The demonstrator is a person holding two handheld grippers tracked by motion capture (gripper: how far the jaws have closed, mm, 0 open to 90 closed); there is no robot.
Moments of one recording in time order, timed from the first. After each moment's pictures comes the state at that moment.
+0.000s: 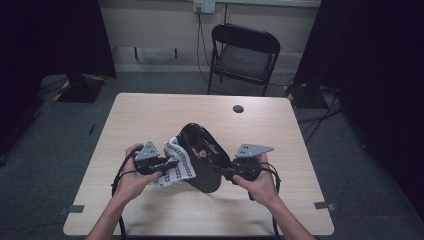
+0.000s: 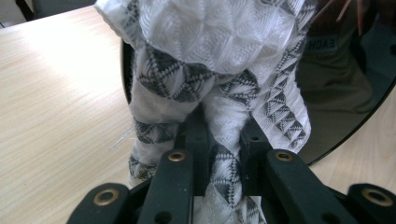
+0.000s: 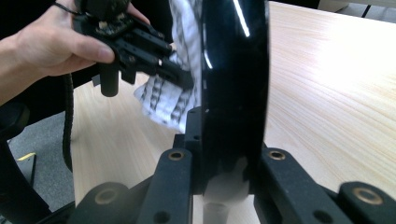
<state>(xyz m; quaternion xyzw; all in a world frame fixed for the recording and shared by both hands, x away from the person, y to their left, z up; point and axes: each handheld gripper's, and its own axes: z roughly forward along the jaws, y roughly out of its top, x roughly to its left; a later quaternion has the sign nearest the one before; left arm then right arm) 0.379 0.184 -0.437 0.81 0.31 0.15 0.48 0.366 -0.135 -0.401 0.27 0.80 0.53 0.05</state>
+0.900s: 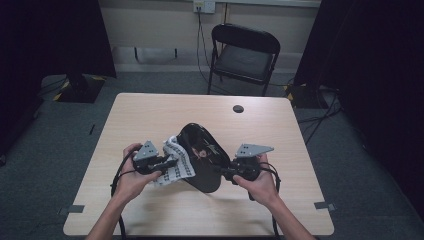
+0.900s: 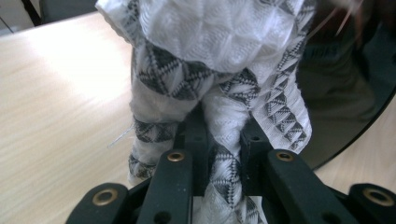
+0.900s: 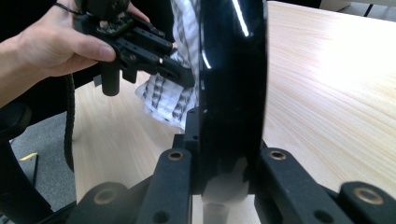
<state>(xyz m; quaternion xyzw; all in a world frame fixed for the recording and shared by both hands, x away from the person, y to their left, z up) 0.378 0.187 -0.430 0.79 0.32 0.15 0.50 0.367 -0.135 -0.401 0.27 0.80 0.53 0.05</state>
